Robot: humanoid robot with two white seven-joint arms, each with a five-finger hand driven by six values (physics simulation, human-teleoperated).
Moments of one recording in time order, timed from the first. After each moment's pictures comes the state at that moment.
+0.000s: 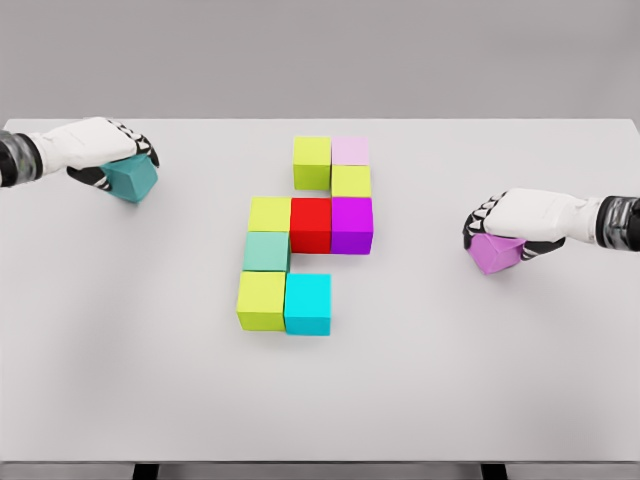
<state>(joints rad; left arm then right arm) -1.04 0.72 -1.10 -0.81 -0.58 -0.61 -0.13 -0.58 -0.84 0.58 -1.44 0.55 -0.61 0.61</state>
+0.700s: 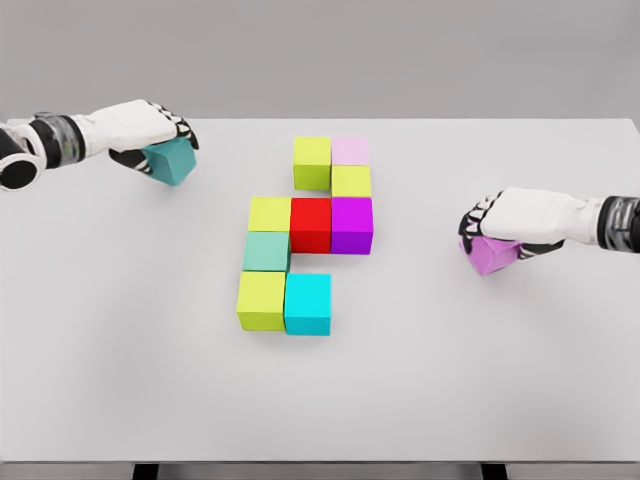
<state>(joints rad) -1.08 0.59 -1.08 -0.76 -0.59 -0.61 -0.13 -0.57 -0.88 0.57 -1.52 0.54 -0.61 0.61</state>
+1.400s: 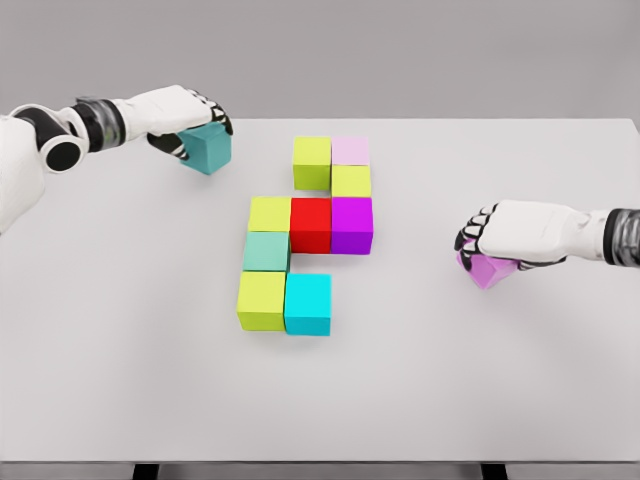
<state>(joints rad) -1.12 0.45 -1.05 -0.64 -0.59 -0.61 -0.15 -0.52 -0.95 0.57 -1.68 0.53 -0.61 0.61</state>
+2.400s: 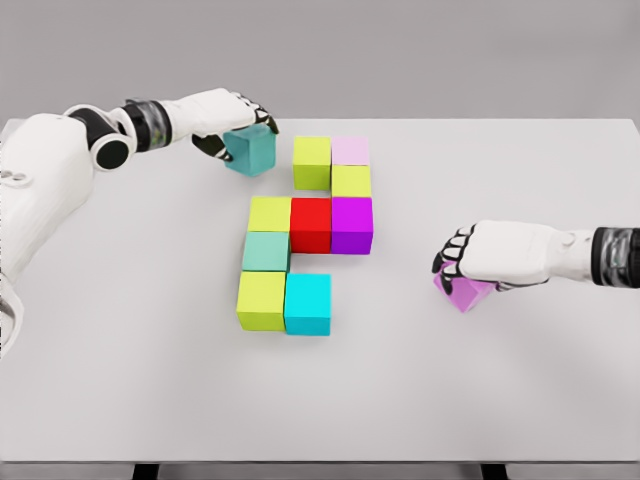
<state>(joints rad) -1.12 0.32 -1.02 -0.57 -0.59 -0.61 -0.17 -0.48 -0.95 0.58 -1.77 0.46 -0.61 0.61</state>
